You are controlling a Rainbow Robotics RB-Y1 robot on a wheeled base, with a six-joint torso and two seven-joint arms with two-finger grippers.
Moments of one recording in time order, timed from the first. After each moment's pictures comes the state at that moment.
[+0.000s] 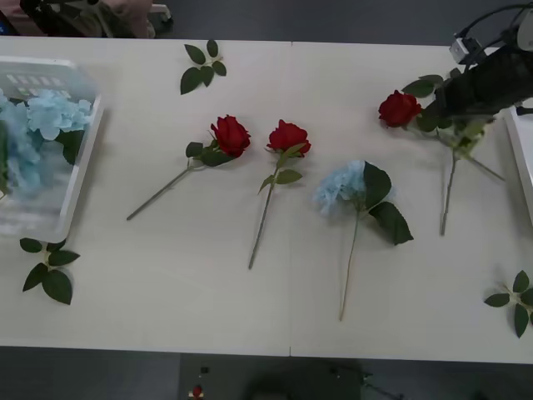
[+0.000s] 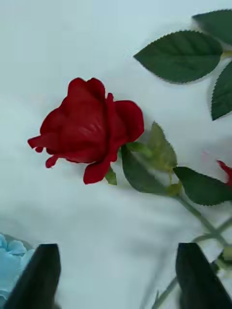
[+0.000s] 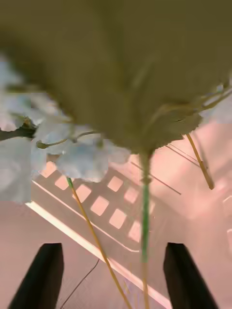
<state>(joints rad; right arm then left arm) -1.11 -0.72 0.41 -0.58 -1.12 1.13 1.85 -0.51 1.44 -0.65 -1.39 0.99 0.75 -2.35</state>
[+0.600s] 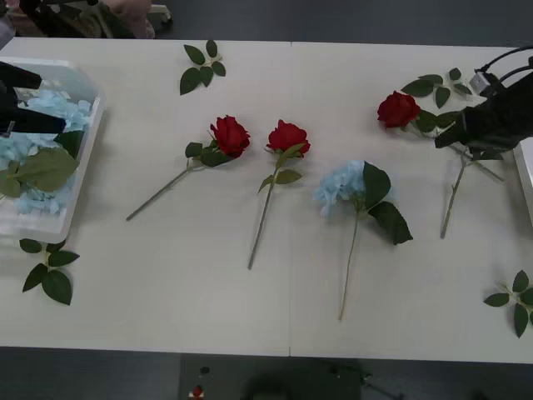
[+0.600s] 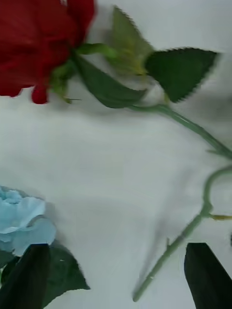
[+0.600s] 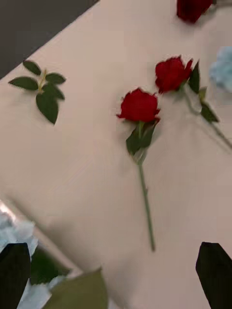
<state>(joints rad) -1.02 -0.80 0.40 -0.58 -1.25 1.26 1.76 -0.54 1.38 -0.34 -1.54 1.99 0.96 -2.52</state>
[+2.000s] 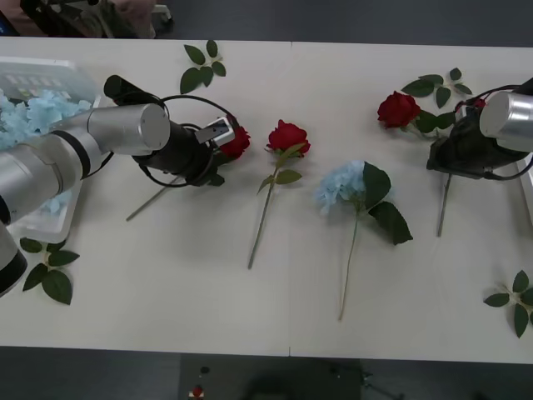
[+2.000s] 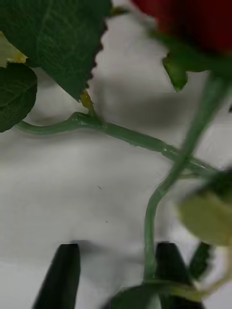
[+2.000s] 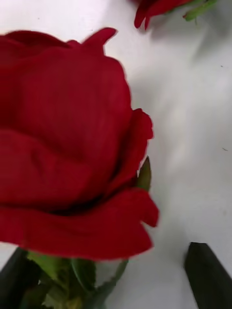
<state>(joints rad) -1.00 -0.66 0.62 -0.43 -1.16 0.84 1.53 -1.09 0.55 -1.10 -0.71 1.59 0.65 -2.52</state>
